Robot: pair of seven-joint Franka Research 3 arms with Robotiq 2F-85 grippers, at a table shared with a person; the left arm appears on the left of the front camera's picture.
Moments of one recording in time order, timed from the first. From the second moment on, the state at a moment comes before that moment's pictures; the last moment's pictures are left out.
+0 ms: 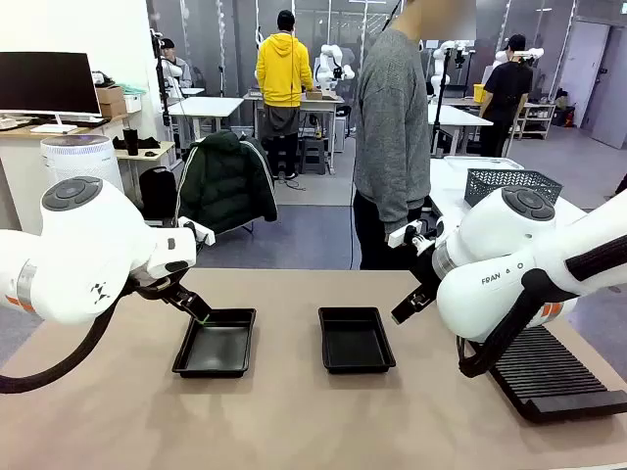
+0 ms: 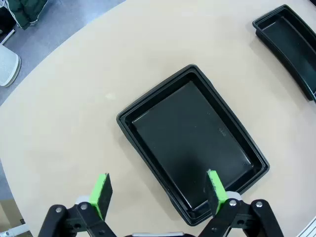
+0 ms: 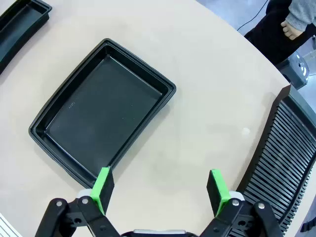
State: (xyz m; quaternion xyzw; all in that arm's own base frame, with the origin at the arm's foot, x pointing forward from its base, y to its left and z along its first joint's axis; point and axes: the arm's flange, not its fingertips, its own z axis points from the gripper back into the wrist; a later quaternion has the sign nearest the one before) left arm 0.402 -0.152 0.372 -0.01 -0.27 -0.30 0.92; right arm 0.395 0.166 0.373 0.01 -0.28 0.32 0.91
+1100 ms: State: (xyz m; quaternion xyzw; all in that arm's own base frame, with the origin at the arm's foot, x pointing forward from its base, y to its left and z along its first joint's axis) left arm 0.401 -0.154 0.372 -0.01 -0.27 -0.30 0.92; right arm 0.395 0.167 0.373 0.01 -0.28 0.32 0.91
